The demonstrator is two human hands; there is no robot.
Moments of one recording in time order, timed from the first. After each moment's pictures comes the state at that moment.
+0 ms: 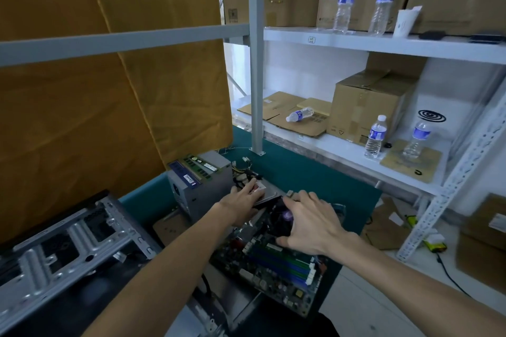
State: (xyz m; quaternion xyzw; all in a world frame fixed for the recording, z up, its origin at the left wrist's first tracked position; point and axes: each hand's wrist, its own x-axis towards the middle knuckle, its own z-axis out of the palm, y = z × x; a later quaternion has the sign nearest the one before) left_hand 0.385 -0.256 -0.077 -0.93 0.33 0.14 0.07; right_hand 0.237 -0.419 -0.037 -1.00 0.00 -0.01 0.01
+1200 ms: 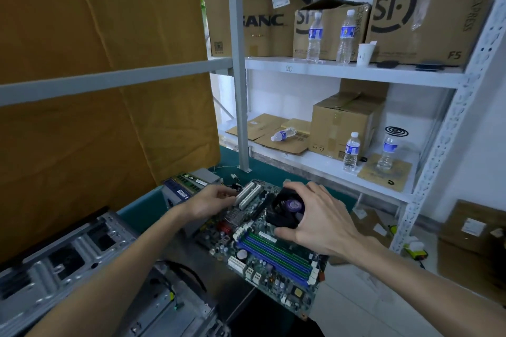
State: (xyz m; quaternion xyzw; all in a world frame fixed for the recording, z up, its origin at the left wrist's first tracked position) left_hand 0.328 -0.200 0.021 -0.88 0.27 0.18 -0.36; right_hand 0.159 -0.432 0.035 -0.98 0.03 -0.15 0.14
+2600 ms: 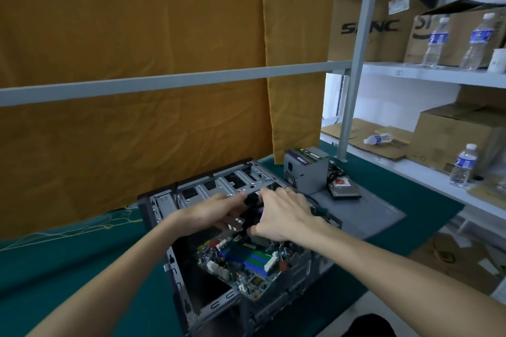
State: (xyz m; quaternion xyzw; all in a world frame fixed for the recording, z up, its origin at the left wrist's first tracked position) left_hand 0.109 0.079 0.039 -0.85 0.09 0.20 -0.47; right_hand 0.086 -0.109 0.053 -0.99 -0.14 -0.05 0.06
